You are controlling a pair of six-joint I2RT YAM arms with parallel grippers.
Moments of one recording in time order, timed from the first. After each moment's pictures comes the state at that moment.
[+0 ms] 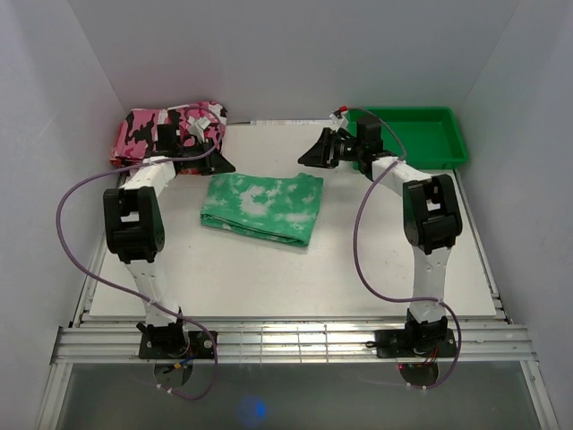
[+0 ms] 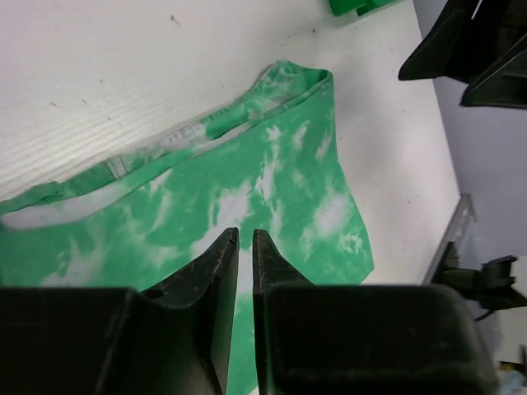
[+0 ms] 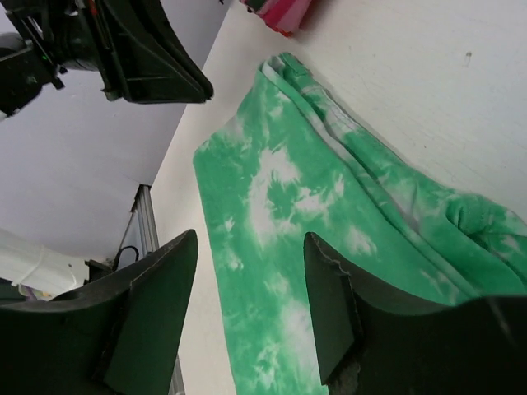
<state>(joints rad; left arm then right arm) 0.06 1.95 1.51 -0.31 0.93 -0.12 0.28 2.08 1.52 0.21 -0.97 0.61</state>
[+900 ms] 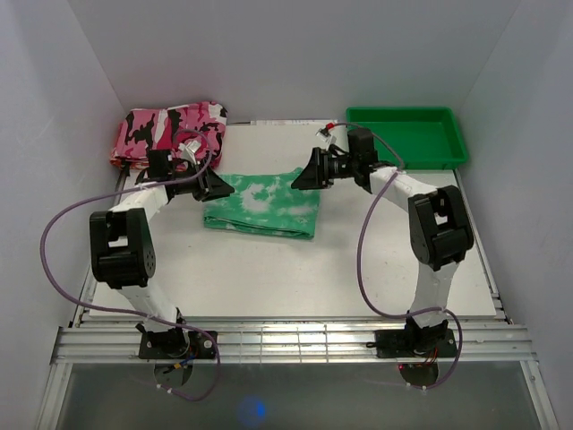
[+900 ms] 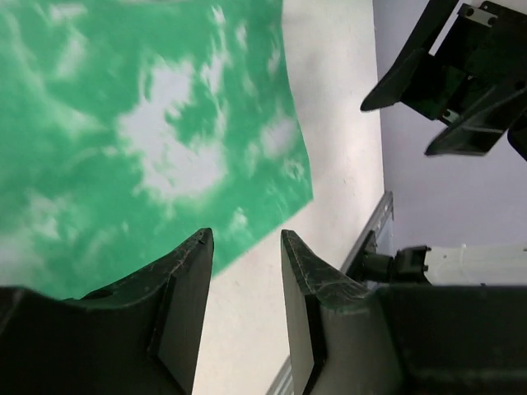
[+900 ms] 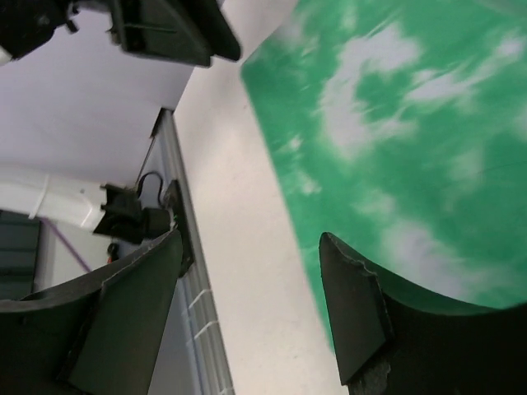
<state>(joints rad) 0.07 1.79 1.17 -0.17 0.99 -0.37 0.35 2.00 1.42 0.04 -1.02 0.48</state>
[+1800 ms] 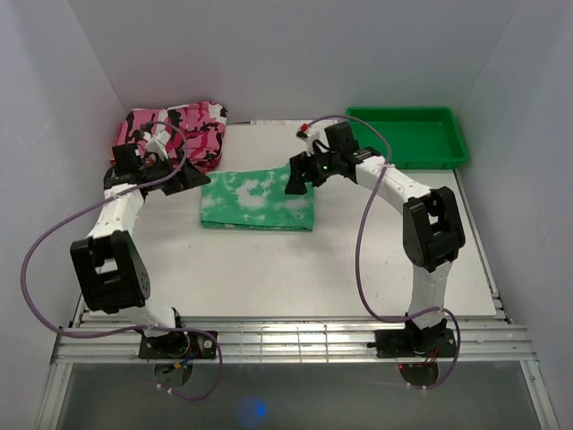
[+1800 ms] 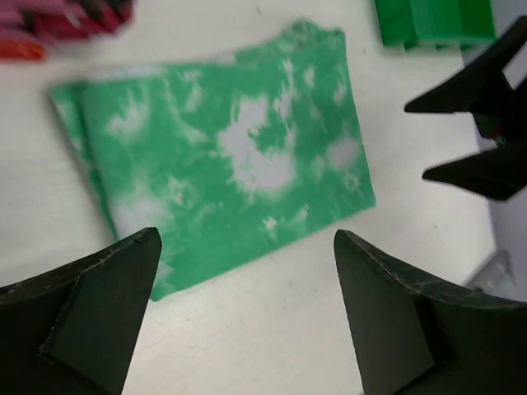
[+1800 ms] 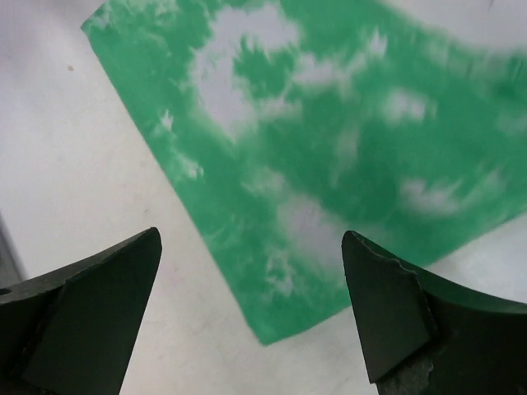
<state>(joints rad) 0.22 1.62 1.16 -0.37 0.87 -0.14 0.45 1.96 1.53 -0.36 -0.67 0.01</state>
